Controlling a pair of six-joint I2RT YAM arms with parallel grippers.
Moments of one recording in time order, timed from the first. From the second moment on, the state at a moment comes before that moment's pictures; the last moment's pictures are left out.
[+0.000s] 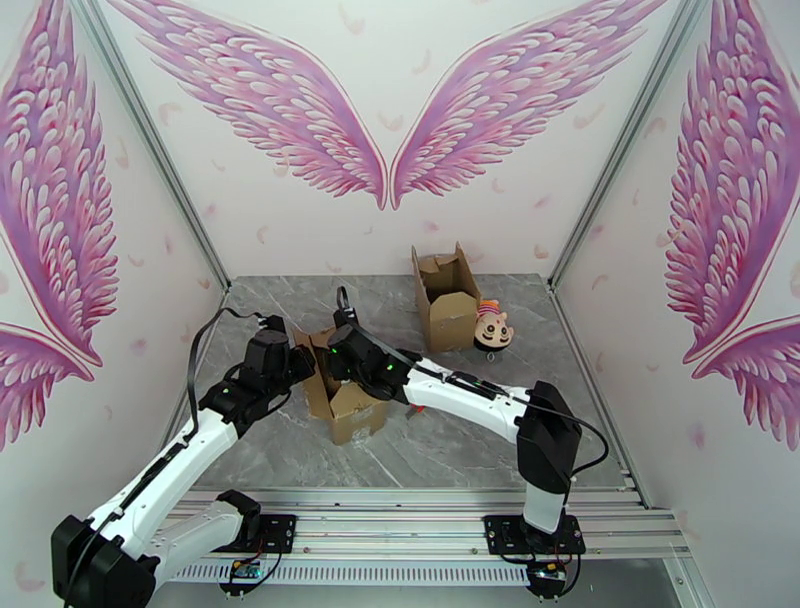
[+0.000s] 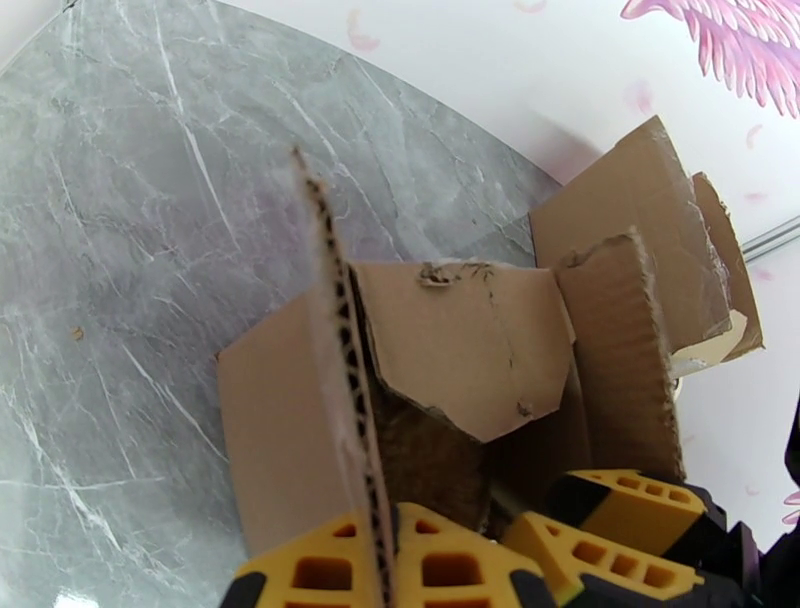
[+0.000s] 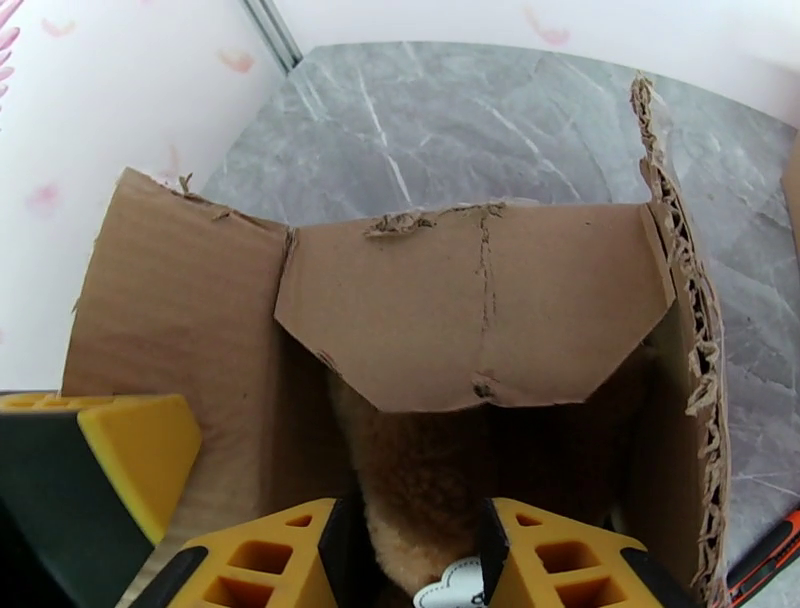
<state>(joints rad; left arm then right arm) -0.41 1.05 0.85 -0.43 -0.08 -0.76 0.99 1.87 1.58 -0.39 0.28 0.56</state>
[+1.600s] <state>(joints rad) -0.37 1.05 0.86 -0.43 -0.07 -0.74 1.02 2.00 1.71 -0.52 0.34 0.44</state>
